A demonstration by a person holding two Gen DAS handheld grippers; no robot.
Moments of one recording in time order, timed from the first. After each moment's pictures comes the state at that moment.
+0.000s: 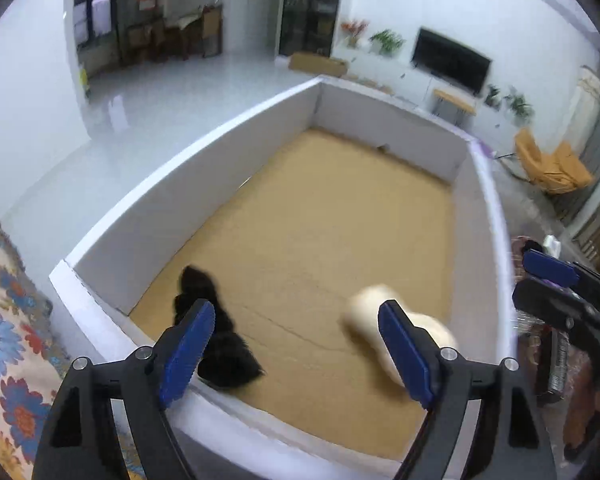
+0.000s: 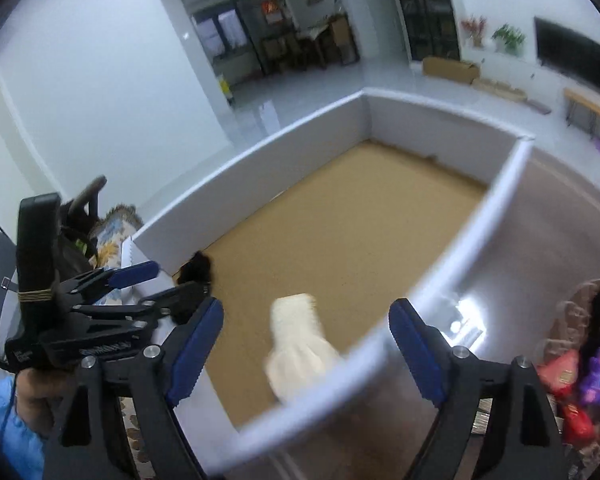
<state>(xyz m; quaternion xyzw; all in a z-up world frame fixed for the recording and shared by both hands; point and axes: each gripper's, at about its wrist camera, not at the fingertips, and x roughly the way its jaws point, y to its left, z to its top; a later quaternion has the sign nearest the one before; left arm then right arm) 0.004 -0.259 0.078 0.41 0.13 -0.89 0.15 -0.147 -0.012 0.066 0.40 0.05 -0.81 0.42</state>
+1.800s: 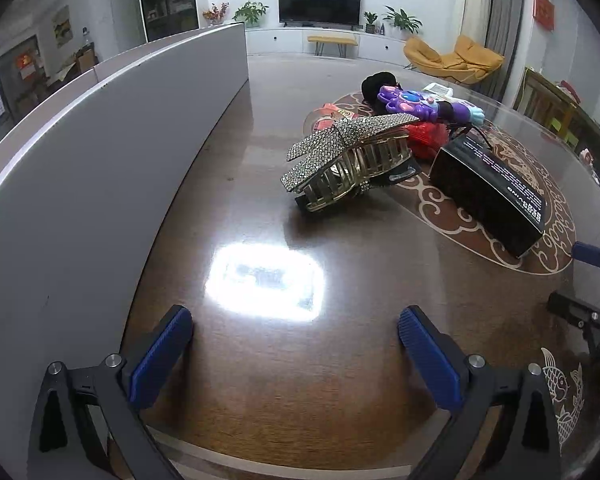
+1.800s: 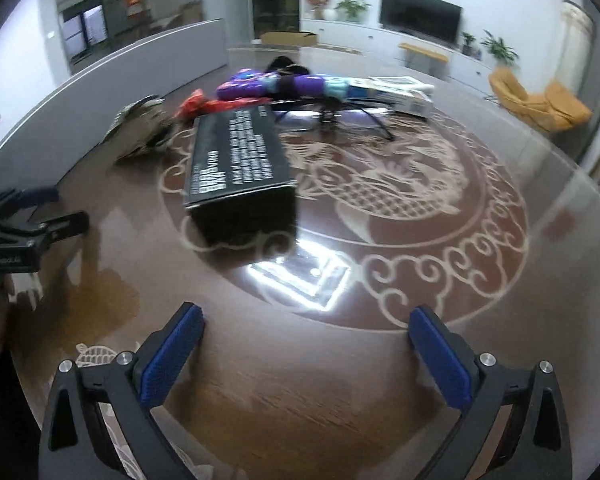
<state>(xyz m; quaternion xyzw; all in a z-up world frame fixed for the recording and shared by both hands) -0.039 -0.034 -0.037 0.45 0.00 -0.89 -0.01 -0.070 0.276 -0.058 0.45 0.10 -0.87 0.17</state>
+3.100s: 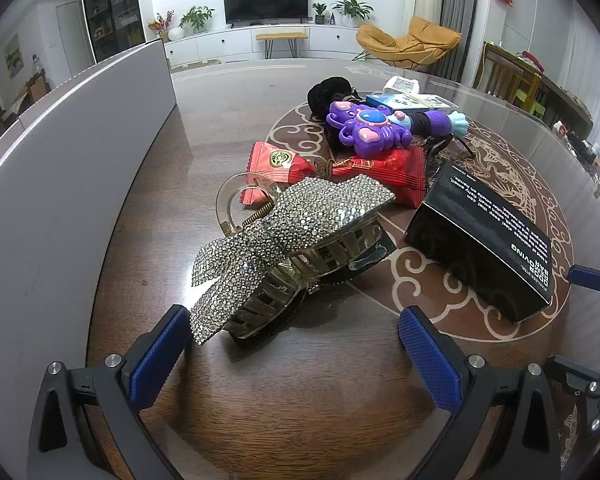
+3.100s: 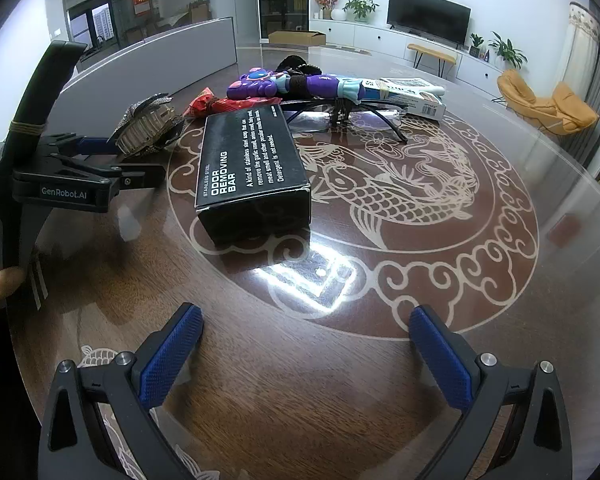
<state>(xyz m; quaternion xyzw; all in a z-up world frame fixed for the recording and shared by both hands) -0.110 -0.007 -0.032 0.46 -0.04 -0.88 -0.09 -0.083 0.280 -0.062 0.45 0.10 -0.87 0.17</state>
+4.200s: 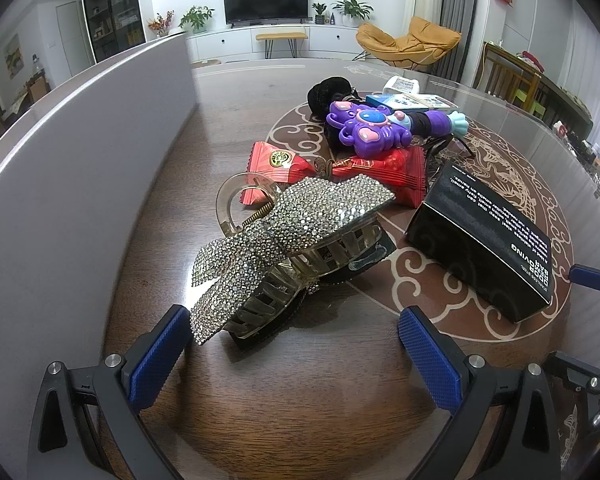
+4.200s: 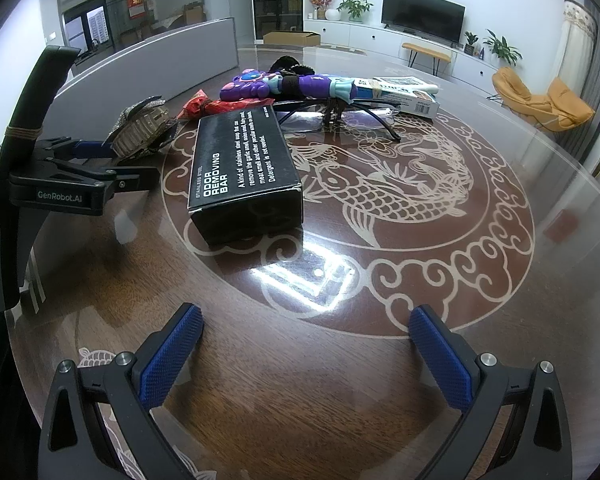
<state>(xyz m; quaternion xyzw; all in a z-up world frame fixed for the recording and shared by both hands) -0.110 -0.007 -0.032 0.46 -0.04 -0.88 -0.09 -0.083 0.282 -0.060 0.45 0.09 -0.87 0.16</state>
